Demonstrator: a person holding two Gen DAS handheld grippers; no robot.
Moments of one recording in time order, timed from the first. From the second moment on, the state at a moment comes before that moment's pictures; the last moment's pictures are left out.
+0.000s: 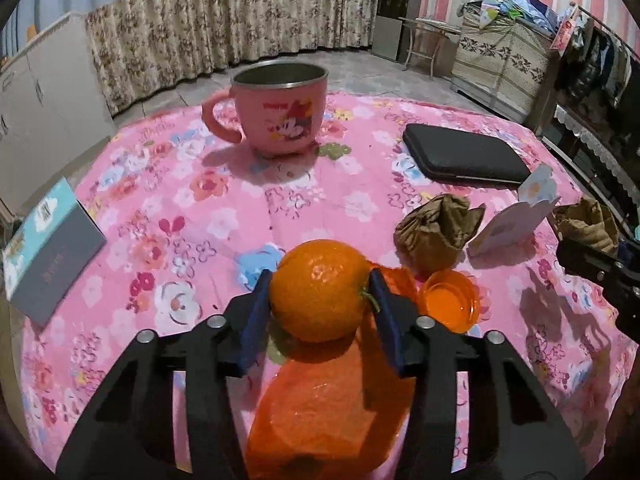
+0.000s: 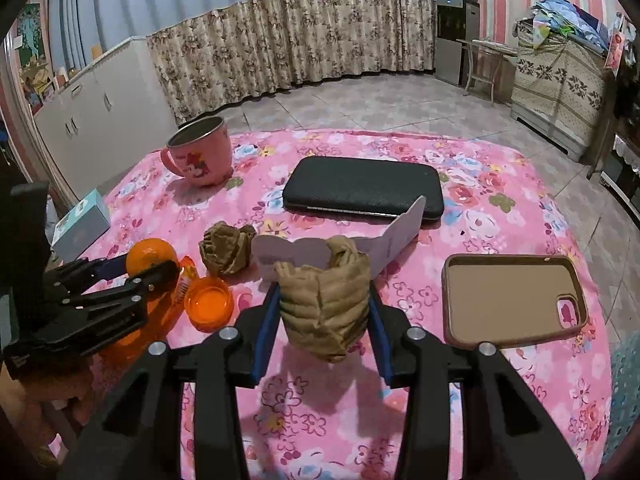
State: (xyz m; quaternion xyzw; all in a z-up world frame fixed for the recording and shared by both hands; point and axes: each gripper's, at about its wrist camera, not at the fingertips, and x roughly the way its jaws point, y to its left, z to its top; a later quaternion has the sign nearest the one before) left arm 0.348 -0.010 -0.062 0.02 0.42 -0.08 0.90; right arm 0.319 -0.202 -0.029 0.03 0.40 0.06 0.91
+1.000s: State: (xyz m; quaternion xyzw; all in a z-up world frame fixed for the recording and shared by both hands) left arm 0.304 -0.113 0.018 0.02 0.33 -0.17 0.93; right arm 0.226 -0.323 0.045 0.01 0.28 -0.07 0.96
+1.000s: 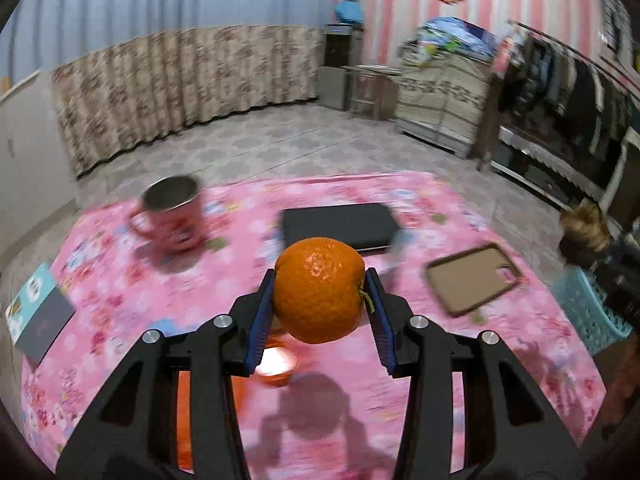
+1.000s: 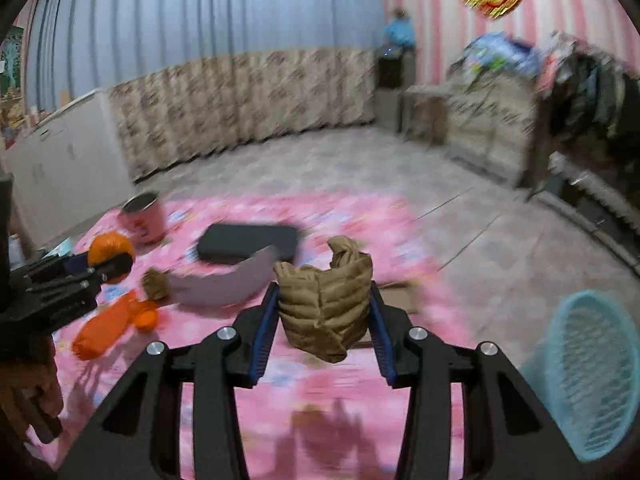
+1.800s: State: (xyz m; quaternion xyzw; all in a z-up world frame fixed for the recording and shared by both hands) left arm 0.212 -0.451 0.020 0.08 0.32 -0.40 0.85; right arm 0.100 -0.572 0.054 0.09 0.30 -0.30 0.90
